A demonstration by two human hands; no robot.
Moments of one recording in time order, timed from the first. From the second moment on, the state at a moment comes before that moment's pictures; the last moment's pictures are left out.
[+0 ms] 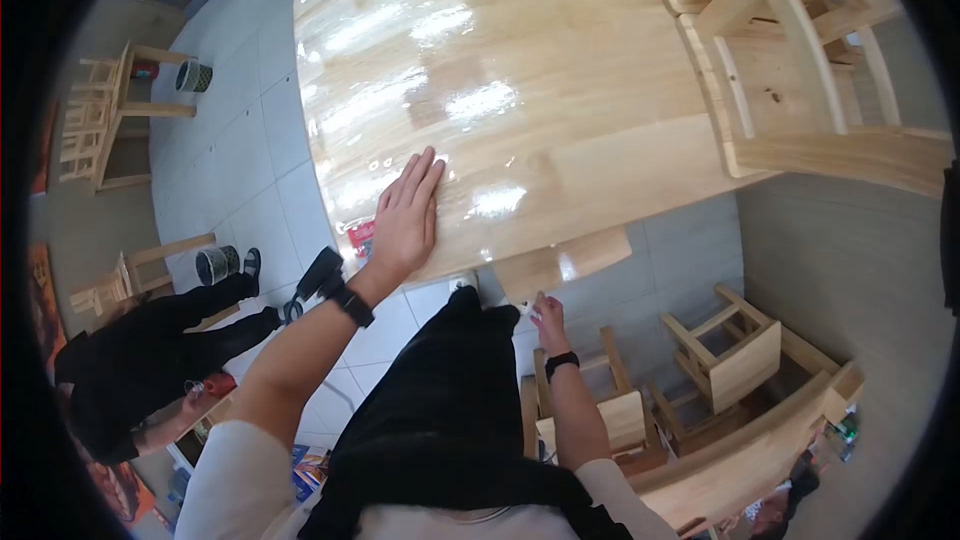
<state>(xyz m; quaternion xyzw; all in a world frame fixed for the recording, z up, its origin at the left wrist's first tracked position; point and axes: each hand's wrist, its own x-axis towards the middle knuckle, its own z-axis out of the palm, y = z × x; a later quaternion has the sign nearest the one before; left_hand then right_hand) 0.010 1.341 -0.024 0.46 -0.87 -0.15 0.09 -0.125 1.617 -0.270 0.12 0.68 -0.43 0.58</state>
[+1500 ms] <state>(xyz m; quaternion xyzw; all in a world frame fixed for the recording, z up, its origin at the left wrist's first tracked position) 0.011 1.426 0.116 0.23 -0.53 -0.81 -0.14 0.048 1.704 0.288 -0.48 0.81 -0.15 0.32</state>
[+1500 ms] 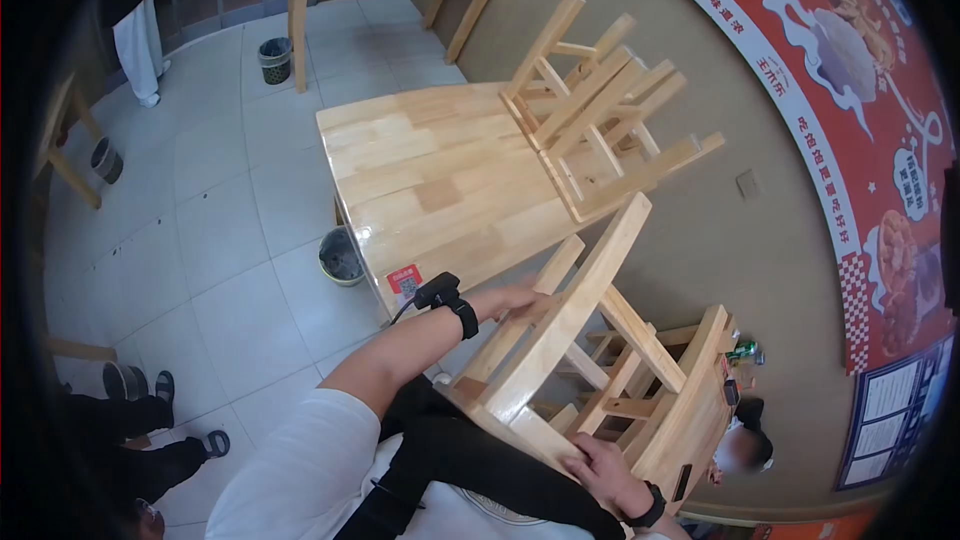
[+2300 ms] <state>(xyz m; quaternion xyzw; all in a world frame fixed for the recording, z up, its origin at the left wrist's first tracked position) 0.081 1.276 0.202 0.30 -0.62 -0.62 0.38 -0.177 1.493 0.128 -0.82 0.55 -0.10 0.14</state>
